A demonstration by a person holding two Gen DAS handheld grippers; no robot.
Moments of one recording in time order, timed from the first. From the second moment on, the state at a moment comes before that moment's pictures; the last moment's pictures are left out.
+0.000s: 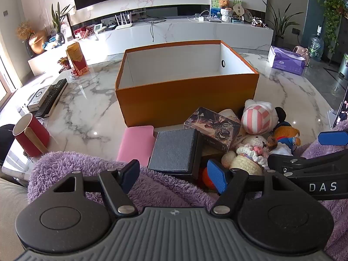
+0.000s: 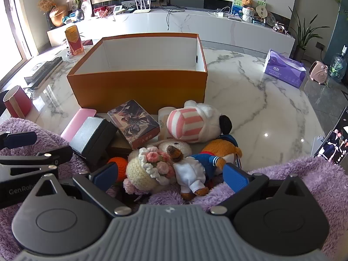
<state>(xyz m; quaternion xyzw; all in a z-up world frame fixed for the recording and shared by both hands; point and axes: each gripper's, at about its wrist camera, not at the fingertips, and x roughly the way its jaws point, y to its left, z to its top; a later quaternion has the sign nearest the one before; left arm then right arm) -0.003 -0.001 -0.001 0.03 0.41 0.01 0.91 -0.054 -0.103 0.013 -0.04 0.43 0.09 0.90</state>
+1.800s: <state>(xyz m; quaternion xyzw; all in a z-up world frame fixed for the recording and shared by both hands) 0.003 0.001 -0.003 0.01 0.43 0.01 0.90 -0.049 -0.100 0.007 -0.04 0.44 0.10 0.89</state>
